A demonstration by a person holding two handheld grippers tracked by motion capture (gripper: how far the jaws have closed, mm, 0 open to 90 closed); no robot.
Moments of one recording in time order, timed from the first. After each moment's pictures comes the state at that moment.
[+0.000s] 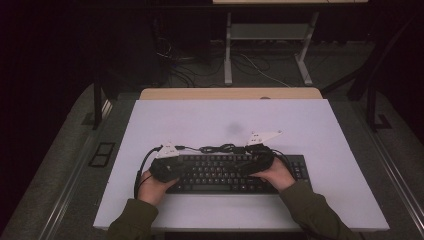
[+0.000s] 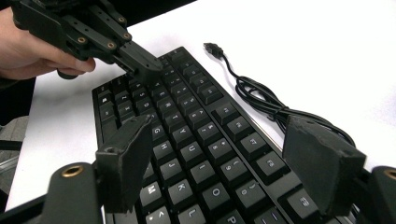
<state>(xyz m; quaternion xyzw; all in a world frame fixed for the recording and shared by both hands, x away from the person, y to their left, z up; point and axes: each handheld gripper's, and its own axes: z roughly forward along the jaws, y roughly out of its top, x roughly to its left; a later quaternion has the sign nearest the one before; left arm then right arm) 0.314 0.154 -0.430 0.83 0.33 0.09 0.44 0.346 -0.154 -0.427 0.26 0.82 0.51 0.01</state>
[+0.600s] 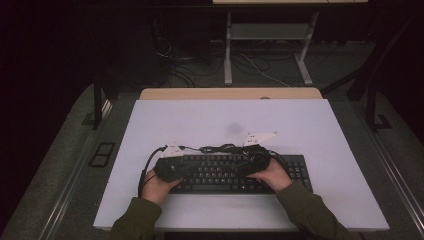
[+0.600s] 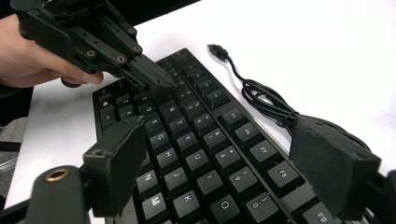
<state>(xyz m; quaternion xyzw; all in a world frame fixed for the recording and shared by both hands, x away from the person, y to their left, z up) 0.318 0.146 -0.436 0.84 0.32 0.08 0.43 0.345 -0.145 -0.429 0.26 0.82 0.51 0.01</state>
